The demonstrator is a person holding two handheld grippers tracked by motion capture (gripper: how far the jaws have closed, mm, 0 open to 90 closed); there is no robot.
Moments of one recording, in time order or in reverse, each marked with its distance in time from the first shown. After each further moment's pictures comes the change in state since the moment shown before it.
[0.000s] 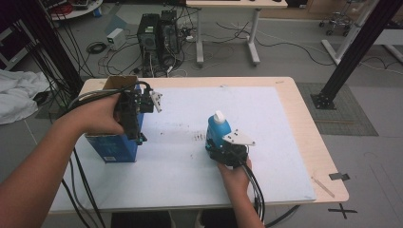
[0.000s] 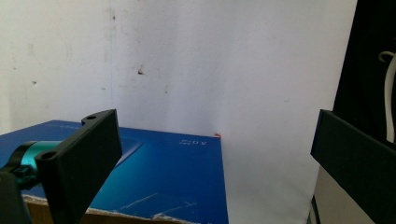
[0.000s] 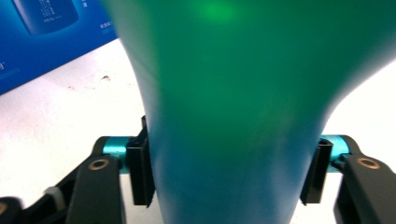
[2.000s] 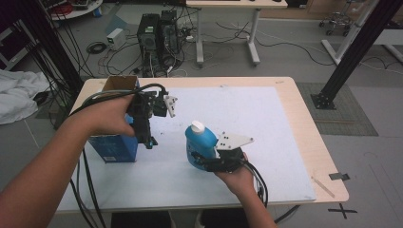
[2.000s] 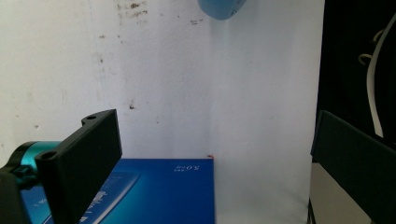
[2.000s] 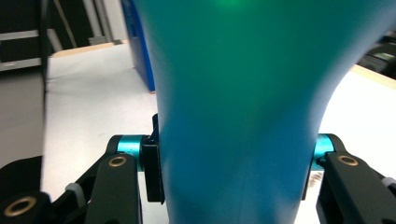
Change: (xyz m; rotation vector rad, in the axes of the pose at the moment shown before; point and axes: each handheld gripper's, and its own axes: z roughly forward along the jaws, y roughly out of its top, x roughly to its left) left arm -0.018 0.035 -0.006 -0.011 -0.023 0.124; right arm 0.019 0.029 -0.022 -0.054 0.528 -0.242
